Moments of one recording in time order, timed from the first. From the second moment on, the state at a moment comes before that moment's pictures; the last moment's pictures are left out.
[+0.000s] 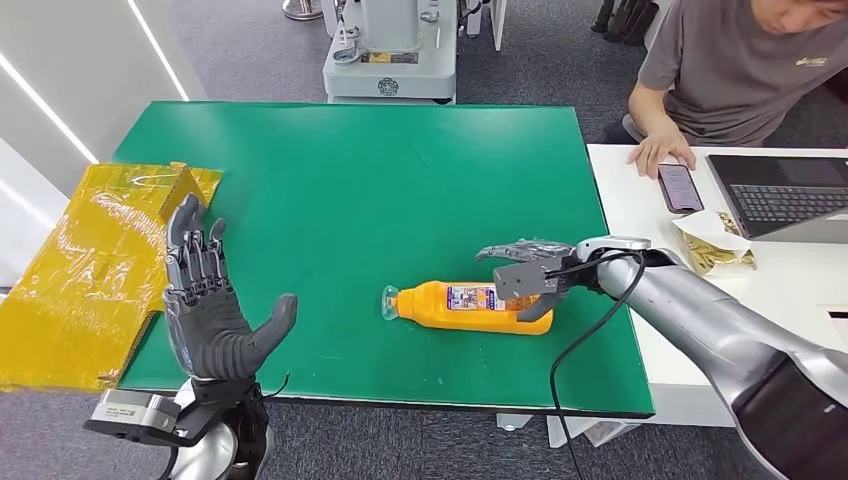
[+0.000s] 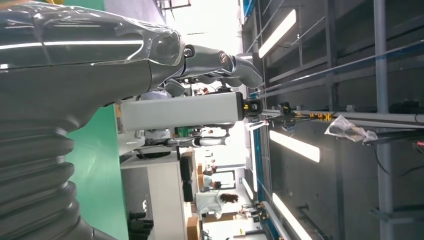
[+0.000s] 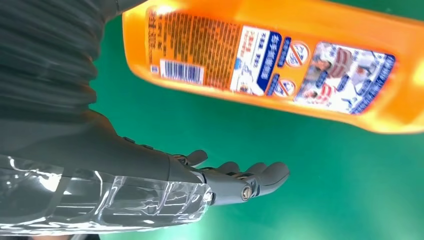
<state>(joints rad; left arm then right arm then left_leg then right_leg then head) -0.01 -0.23 -0.26 -1.60 -0.13 0.16 -0.70 -1.06 -0.32 1.30 -0.65 0.12 0.48 -0.42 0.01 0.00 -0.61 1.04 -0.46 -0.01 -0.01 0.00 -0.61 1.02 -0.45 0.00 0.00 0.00</state>
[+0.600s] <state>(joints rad) -0.01 -0.23 -0.26 -1.59 -0.12 0.15 -0.70 -0.81 -0.43 1.16 -0.78 0.20 0.37 -0.36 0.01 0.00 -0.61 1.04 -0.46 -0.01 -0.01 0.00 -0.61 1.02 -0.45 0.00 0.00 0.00</state>
